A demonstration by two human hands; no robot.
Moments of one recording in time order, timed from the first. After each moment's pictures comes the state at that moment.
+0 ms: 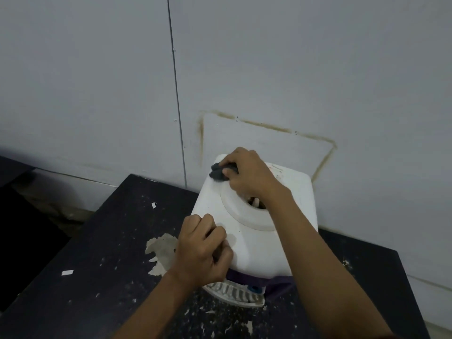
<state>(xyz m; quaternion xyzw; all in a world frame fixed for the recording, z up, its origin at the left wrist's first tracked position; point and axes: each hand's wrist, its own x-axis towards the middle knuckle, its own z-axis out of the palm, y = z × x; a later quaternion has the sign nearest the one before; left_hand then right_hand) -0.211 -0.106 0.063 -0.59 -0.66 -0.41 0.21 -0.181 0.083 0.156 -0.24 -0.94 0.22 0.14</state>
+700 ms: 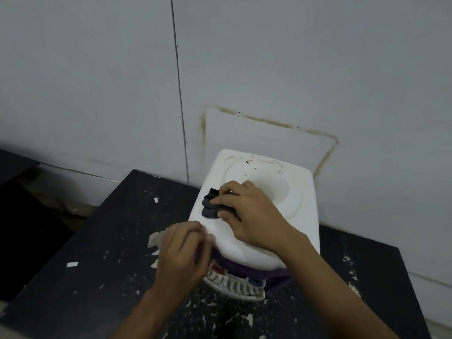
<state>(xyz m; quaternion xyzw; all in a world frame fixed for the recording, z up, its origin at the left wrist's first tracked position) -0.210 -0.146 0.045 -0.52 -0.71 -0.41 0.23 -0.115 0.017 0.135 -0.10 -0.97 0.15 0.15</state>
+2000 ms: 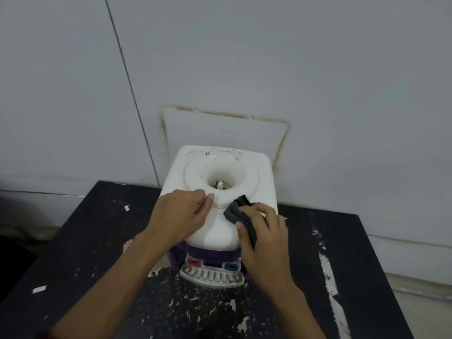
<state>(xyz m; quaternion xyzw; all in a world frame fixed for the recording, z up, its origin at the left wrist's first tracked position) -0.207 -0.078 0.113 -0.61 -0.76 -0.22 0.08 -0.005 -0.028 0.075 -0.38 -0.83 0.15 0.38</state>
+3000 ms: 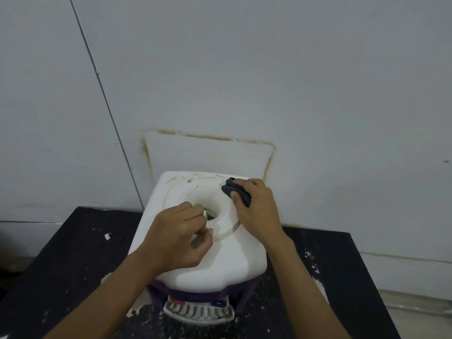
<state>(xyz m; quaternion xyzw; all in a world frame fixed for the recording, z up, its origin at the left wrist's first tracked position) -0.204 -0.036 0.118 -0.73 -0.59 -0.32 0.17 -0.046 0.104 0.114 -0.41 -0.82 0.24 0.33</state>
